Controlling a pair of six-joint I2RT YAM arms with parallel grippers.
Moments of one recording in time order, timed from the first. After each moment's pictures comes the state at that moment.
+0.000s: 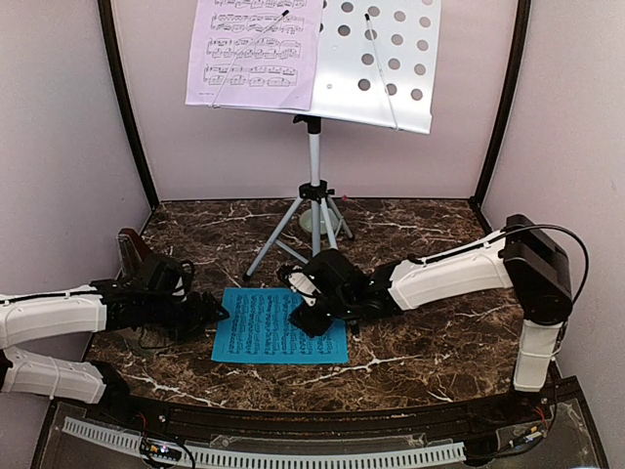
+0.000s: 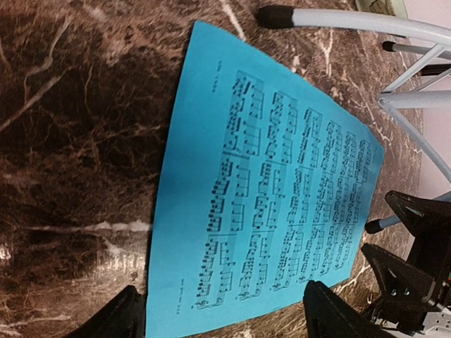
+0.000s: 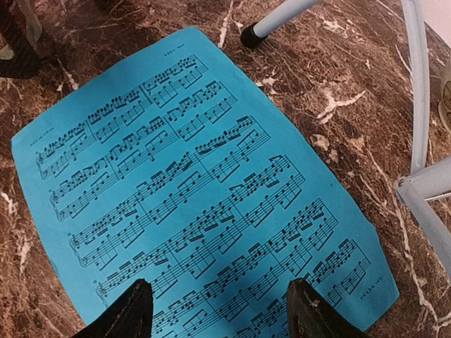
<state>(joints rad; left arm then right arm) -0.59 1.06 0.49 -0.33 0.13 -0.99 1.10 1.90 1.20 -0.10 0.10 0.06</state>
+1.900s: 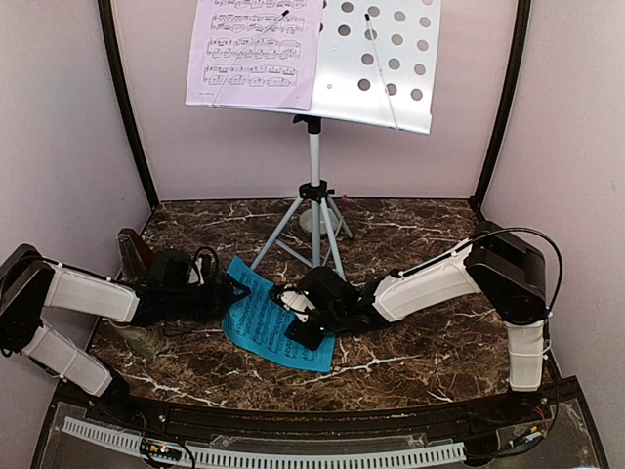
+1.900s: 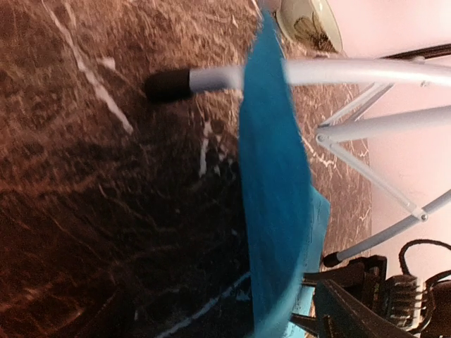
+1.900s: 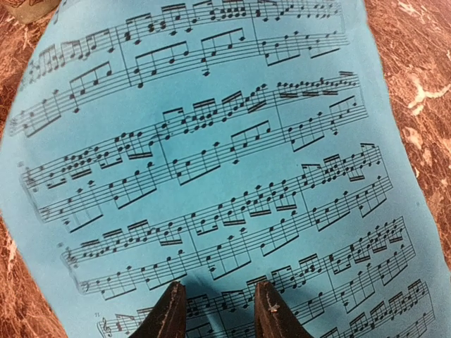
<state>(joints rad) -0.50 1.41 0.44 0.30 0.31 -0.89 1.10 2.05 1.19 0.03 -0.05 0.03</state>
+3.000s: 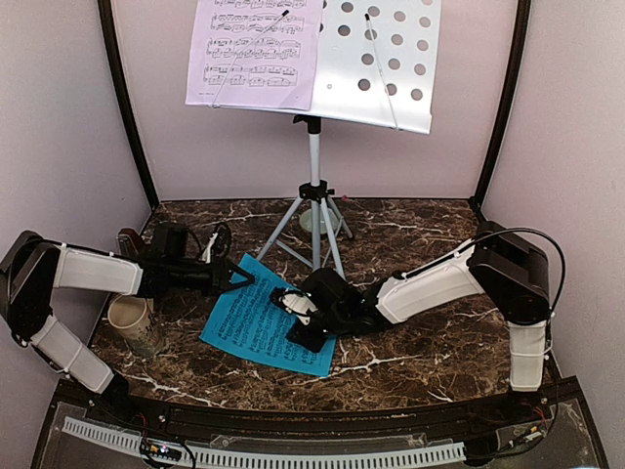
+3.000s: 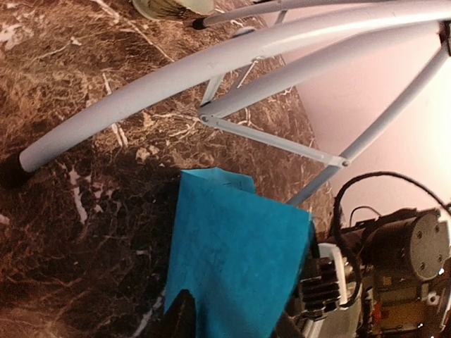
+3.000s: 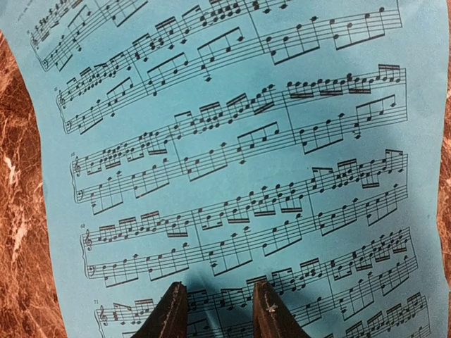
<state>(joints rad) -0.38 1.49 0.64 0.25 0.74 -0.61 1.10 2.04 1.17 0.05 -0.07 0.01</state>
